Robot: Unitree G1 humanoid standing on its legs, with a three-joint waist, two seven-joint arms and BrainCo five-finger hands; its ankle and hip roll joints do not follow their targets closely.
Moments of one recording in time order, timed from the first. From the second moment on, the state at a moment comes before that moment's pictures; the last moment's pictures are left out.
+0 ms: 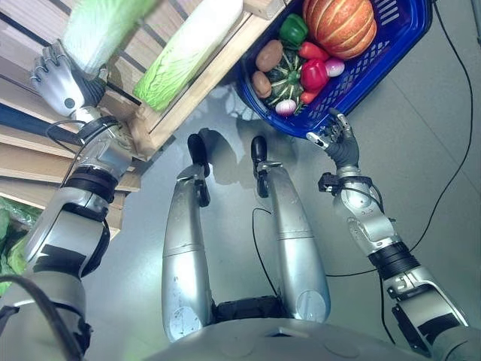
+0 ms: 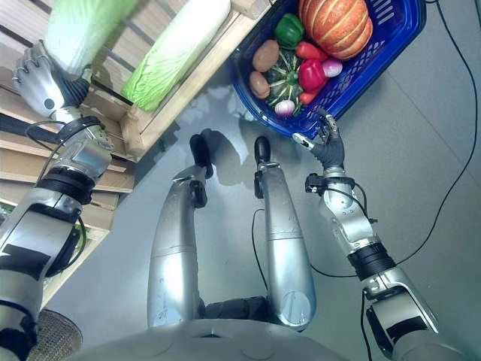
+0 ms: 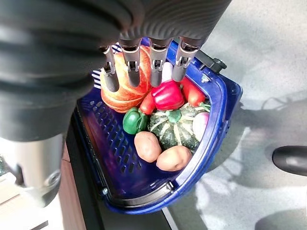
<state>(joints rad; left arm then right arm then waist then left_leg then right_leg) -0.88 0.68 -0.47 0.77 0.25 0.46 0.97 -0.33 -0.49 0.33 0.23 0.45 -0.20 -0.37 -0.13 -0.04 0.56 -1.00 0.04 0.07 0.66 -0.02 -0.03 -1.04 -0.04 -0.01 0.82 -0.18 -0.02</state>
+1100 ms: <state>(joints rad) -0.41 0.52 -0.22 0.32 0.14 -0.28 0.80 -0.20 -0.36 0.33 0.20 0.45 -0.26 -0.35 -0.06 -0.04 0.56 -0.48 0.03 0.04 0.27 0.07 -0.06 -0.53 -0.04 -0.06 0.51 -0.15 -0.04</state>
